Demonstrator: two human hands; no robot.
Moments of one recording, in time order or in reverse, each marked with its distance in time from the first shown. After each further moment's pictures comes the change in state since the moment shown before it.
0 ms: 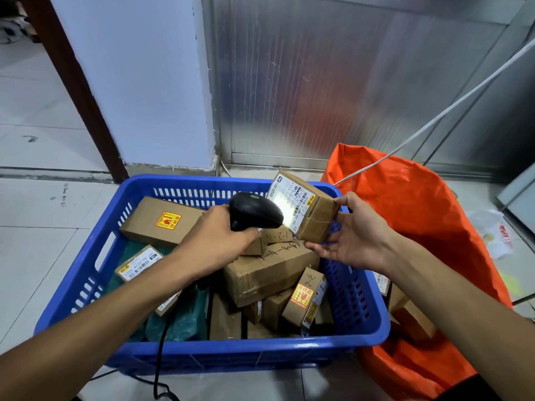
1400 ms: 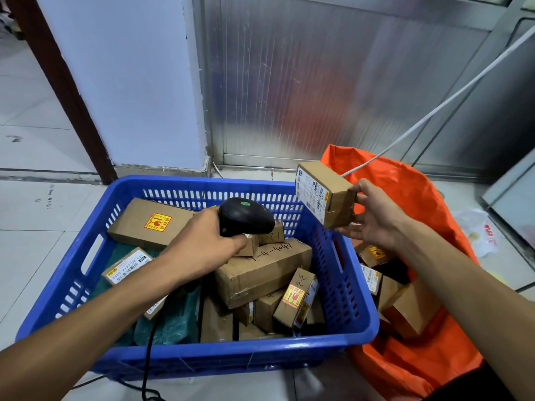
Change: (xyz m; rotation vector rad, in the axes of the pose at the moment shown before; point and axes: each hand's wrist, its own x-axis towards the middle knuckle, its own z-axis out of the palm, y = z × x) left_hand -0.002 -0.002 0.000 -0.012 -0.045 0.019; right_hand 0.024 -0.036 -0.047 -0.205 0.196 -0.199
